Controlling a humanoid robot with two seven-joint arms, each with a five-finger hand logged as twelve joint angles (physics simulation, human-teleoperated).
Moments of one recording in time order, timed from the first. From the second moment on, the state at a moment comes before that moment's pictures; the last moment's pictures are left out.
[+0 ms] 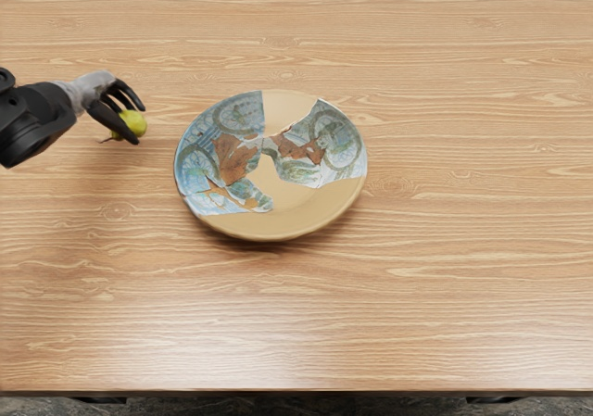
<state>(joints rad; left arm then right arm) -1.20 0.53 -0.11 -0.85 0.71 -0.04 0.32 0.00 0.00 0.29 0.23 0.01 -0.12 -0.30</state>
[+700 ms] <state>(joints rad) -1.33 0.47 -0.12 -0.87 0.36 -0.61 0.36 0.00 0.00 0.29 0.23 0.01 -0.12 -0.30</state>
